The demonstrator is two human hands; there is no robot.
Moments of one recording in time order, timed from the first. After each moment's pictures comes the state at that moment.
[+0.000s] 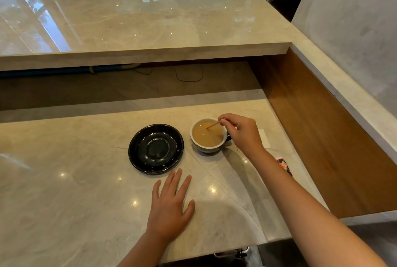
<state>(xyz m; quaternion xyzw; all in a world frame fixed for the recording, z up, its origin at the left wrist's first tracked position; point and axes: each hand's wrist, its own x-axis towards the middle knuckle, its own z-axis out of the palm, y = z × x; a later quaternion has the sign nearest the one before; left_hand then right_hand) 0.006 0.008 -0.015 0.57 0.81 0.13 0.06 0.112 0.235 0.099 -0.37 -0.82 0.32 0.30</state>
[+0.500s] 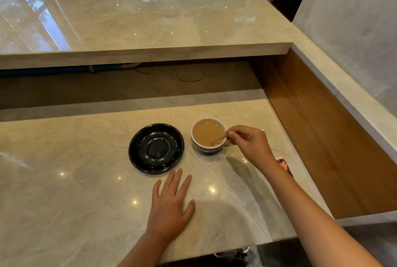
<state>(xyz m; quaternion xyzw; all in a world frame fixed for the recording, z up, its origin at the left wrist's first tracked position) 0.006 0.007 -0.013 0.58 0.80 0.15 0.07 0.139 0.221 0.096 -0.40 -0.77 0.42 0.28</state>
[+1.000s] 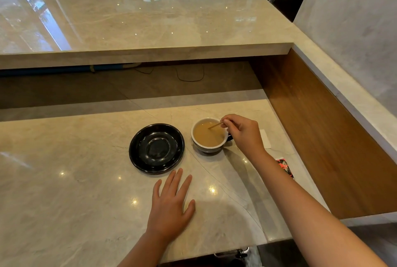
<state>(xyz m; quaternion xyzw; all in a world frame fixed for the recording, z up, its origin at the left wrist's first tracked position) 0.007 0.008 -0.014 0.58 0.80 0.14 0.06 0.114 0.234 0.095 -0.38 -0.81 0.33 0.31</state>
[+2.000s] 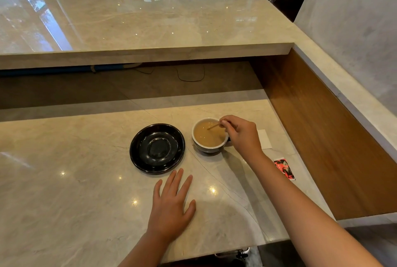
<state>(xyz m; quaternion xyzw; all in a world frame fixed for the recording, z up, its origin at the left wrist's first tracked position) 0.007 0.008 -0.015 0.58 0.80 0.14 0.06 0.110 0.226 0.098 -0.38 -0.81 0.33 0.30</state>
